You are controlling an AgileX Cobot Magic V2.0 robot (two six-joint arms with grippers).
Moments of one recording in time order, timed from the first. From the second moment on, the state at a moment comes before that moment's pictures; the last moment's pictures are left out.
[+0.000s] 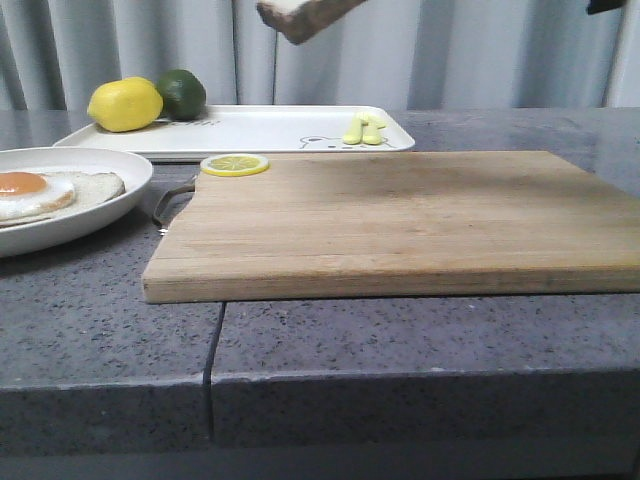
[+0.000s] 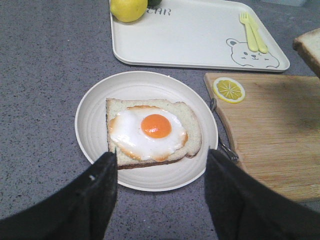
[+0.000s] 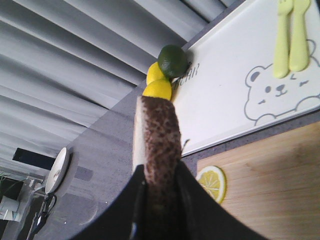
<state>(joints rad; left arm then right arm) -0.01 0.55 -0.83 -0.26 0.90 0.00 0.36 1.29 -0.92 1.80 0.25 -0.85</state>
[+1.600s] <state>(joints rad) -0.01 0.55 -0.83 -0.26 0.90 0.00 0.93 1.95 -1.46 1.85 -0.21 -0.62</state>
